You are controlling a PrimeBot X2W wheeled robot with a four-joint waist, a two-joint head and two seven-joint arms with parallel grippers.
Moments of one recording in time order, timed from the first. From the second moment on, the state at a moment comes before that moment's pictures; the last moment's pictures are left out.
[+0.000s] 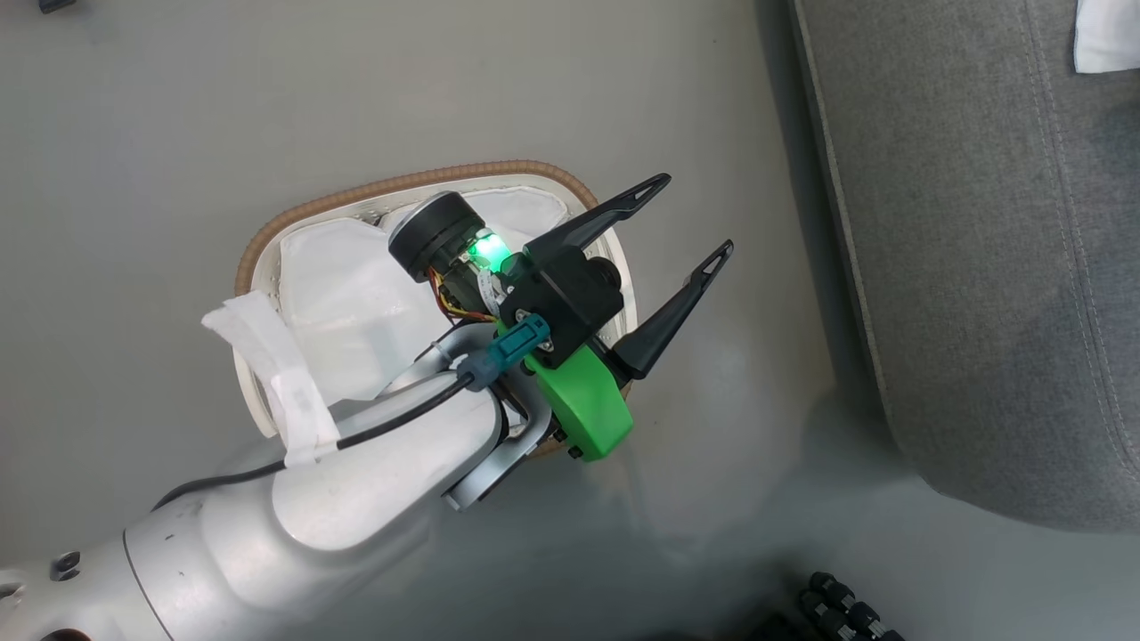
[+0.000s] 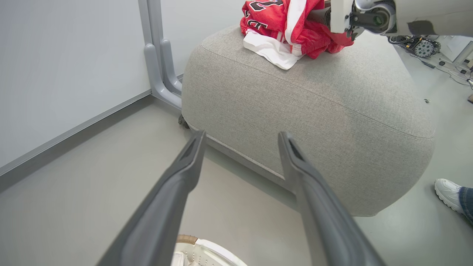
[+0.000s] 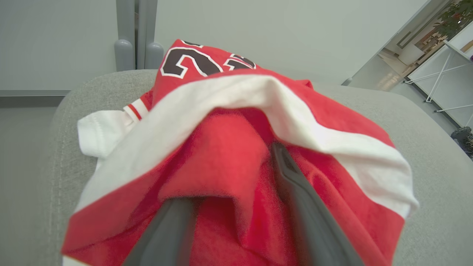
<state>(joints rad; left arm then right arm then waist) -0.98 0.34 -1.22 0.11 -0.68 0.10 -0.13 -1.09 -0.43 -0.31 1.01 -0.09 0.13 -0.23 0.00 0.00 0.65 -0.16</state>
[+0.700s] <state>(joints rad) -0.93 0.36 -1.19 0.15 -0.74 0.11 -0.17 -0.81 -0.34 -0.20 0.74 -0.02 0.13 -0.26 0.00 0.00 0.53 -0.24</state>
